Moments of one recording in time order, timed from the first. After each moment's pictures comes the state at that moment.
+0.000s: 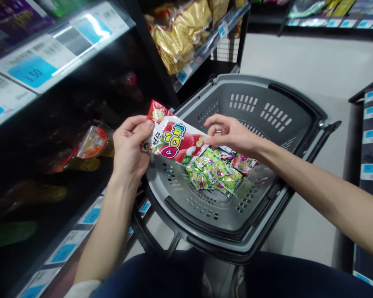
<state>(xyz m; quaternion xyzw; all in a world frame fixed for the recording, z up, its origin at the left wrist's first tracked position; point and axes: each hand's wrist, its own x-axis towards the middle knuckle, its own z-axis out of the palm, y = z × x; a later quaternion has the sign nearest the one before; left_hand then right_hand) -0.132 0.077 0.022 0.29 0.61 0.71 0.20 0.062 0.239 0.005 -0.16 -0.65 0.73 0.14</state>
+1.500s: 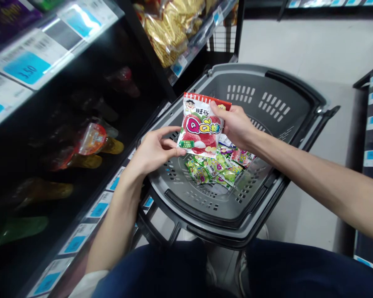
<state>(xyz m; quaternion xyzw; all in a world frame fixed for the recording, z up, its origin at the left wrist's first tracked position) -0.118 0.067 0.016 0.47 0.70 0.42 0.33 0.050 0.230 0.003 -0.28 -0.56 0.73 0.27</state>
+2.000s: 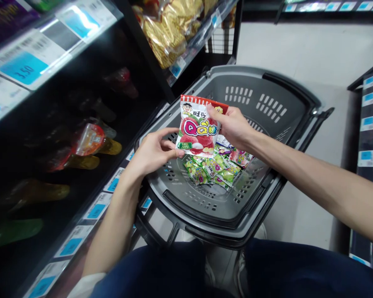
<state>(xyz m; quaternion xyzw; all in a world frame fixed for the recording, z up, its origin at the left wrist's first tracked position) -0.120 0.068 0.010 0.49 0.69 0.42 0.32 0.053 0.230 0.000 -0.25 -0.56 0.75 0.27</state>
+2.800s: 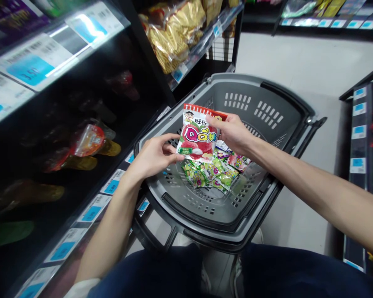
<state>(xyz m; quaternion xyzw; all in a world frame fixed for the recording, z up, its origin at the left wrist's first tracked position) -0.116 0.068 0.016 0.52 0.71 0.36 0.30 0.056 0.233 -0.001 -0.25 -0.57 0.74 0.25</state>
